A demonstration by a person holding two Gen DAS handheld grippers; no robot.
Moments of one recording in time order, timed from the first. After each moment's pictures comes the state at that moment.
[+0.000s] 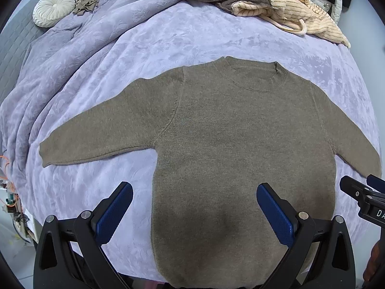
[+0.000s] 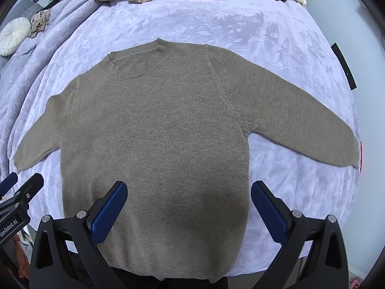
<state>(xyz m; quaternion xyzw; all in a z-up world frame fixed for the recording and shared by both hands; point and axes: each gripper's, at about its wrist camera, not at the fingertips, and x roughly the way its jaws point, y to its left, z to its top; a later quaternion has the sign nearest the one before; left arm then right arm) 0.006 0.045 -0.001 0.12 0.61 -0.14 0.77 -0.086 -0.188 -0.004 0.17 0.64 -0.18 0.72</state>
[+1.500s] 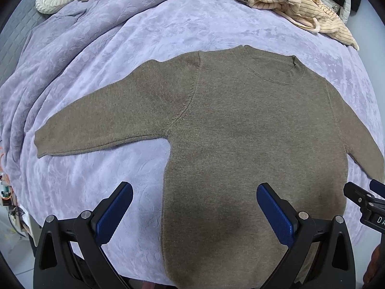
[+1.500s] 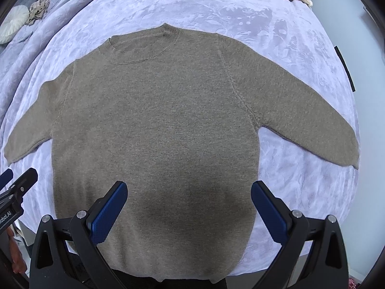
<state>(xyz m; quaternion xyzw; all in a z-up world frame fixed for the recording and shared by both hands) 0.018 0.077 -0.033 0.11 0.63 -0.13 0.76 -0.079 -0.162 -0.027 0.15 0.66 -0.18 0.71</state>
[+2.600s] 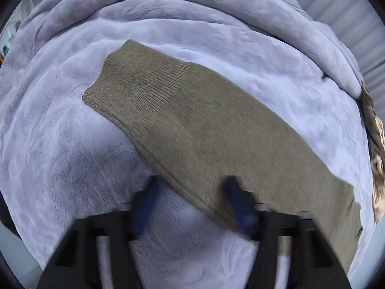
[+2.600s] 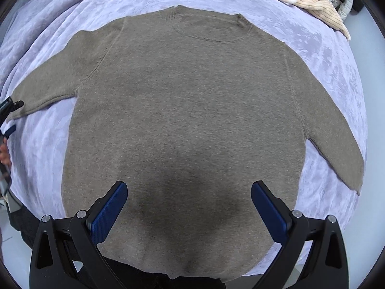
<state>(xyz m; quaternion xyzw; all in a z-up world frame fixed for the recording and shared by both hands) 0.136 0.387 -0.158 -0.23 0.58 0.10 0.77 -0.048 -0.066 -0.053 0.07 0.70 -0.11 0.70</state>
